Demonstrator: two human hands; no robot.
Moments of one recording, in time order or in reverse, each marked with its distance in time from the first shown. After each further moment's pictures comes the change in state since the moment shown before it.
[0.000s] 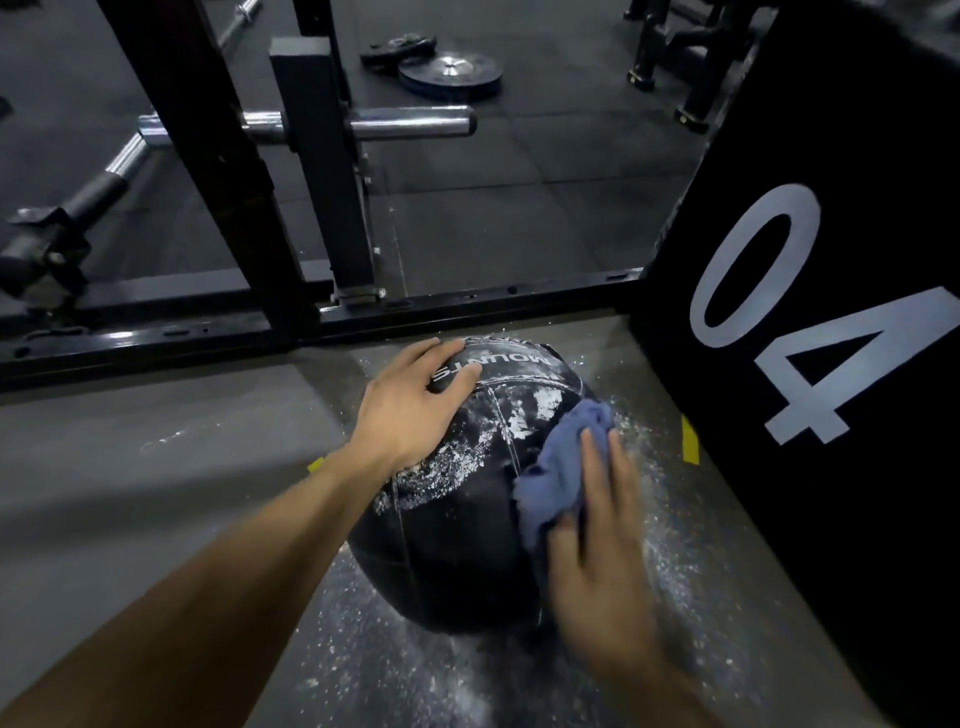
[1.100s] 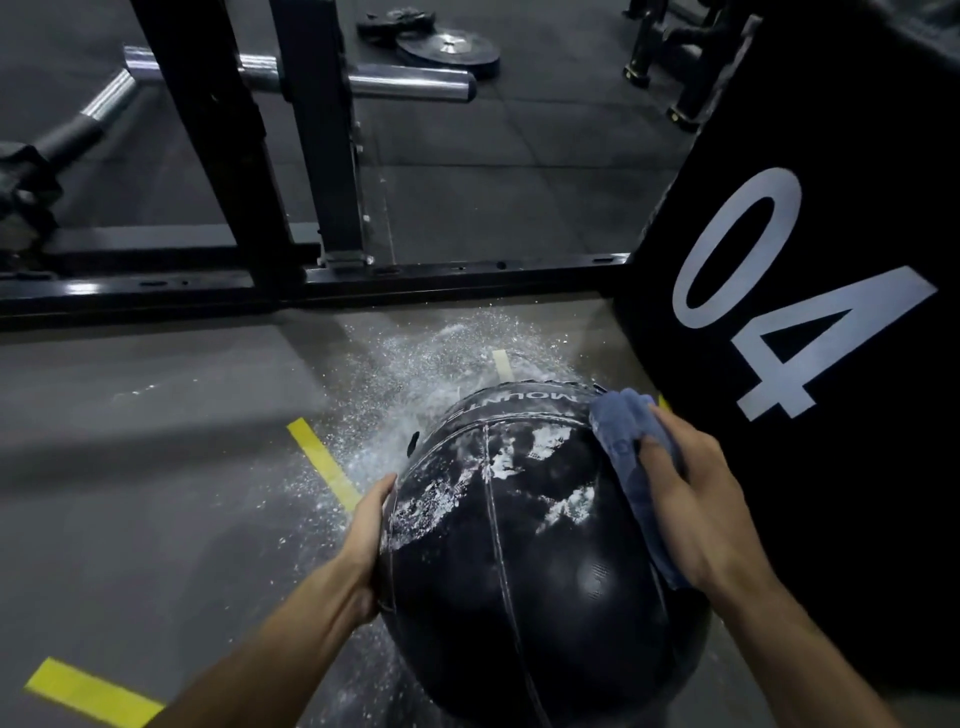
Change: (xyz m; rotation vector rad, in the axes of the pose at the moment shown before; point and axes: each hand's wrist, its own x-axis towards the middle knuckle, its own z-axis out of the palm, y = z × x) left_hand -0.132 -0.080 0.091 -1.150 -0.202 -0.962; right_hand 0.025 0.036 -0.087 -0.020 -0.060 0.187
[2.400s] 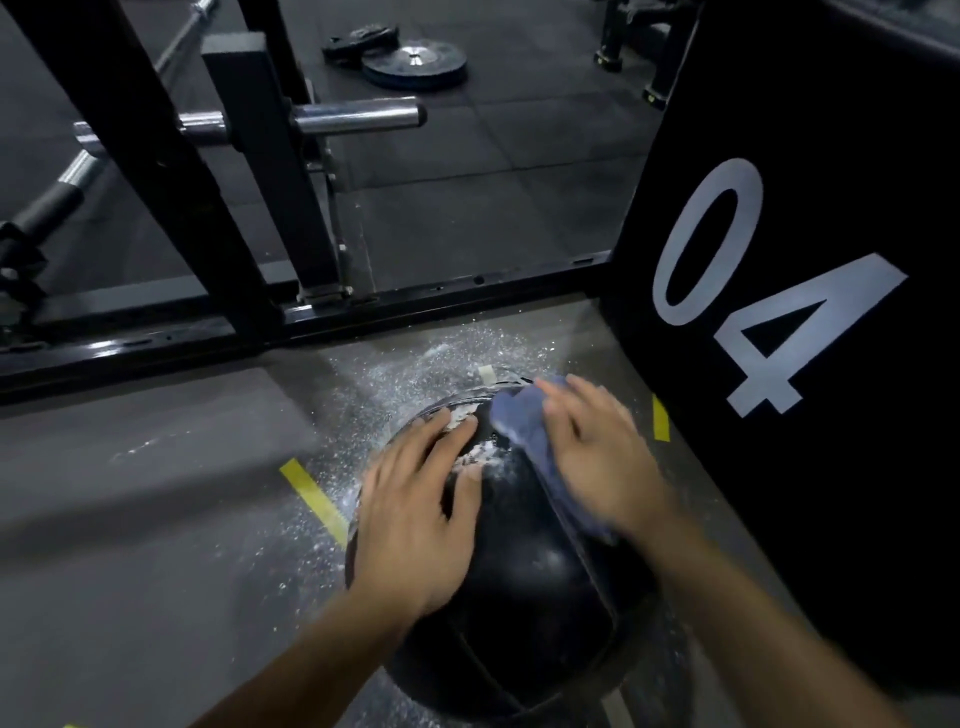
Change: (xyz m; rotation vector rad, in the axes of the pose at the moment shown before) left_hand -0.075 0.044 0.086 1.184 0.263 1.131; right_hand 0.054 -0.040 0.023 -0.255 -0.198 -0.084
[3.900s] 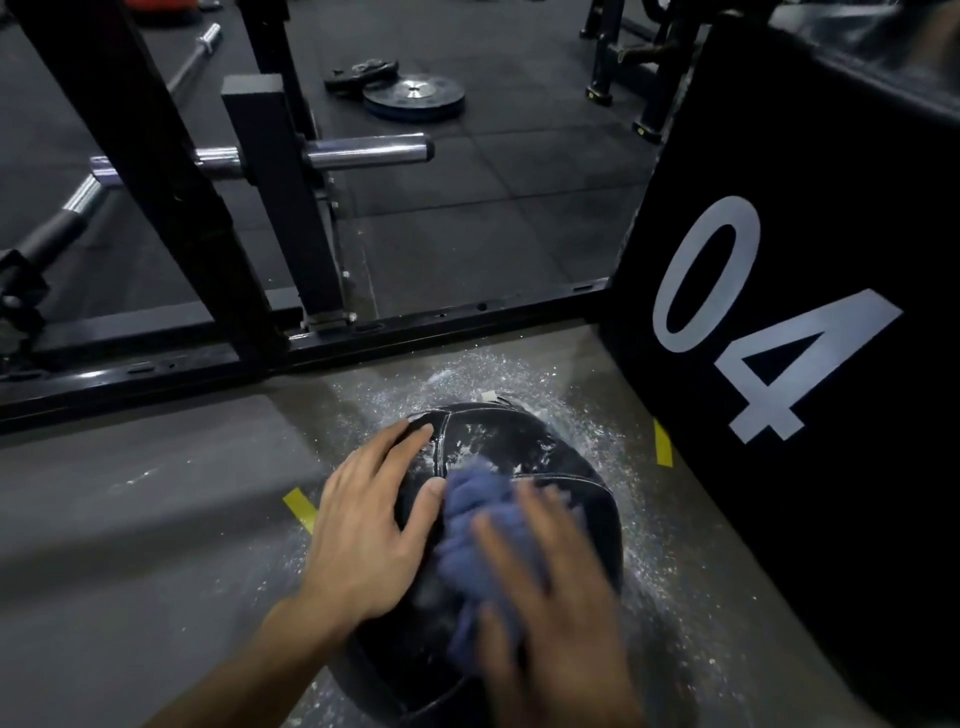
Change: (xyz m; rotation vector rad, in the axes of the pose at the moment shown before) left_hand 0.024 -0.047 -0.038 0.028 -0.028 0.076; right_hand -0.100 -0.032 0.068 -0.008 0.386 -0.417
